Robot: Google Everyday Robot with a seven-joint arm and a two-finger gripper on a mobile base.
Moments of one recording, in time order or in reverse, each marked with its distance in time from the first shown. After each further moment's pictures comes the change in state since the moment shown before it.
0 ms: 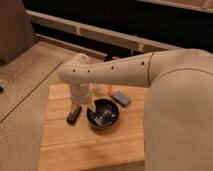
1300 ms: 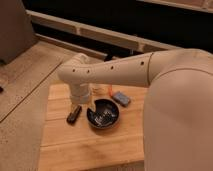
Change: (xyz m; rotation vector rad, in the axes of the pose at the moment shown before) arm -0.015 -0.007 -0.005 0.021 -0.037 0.004
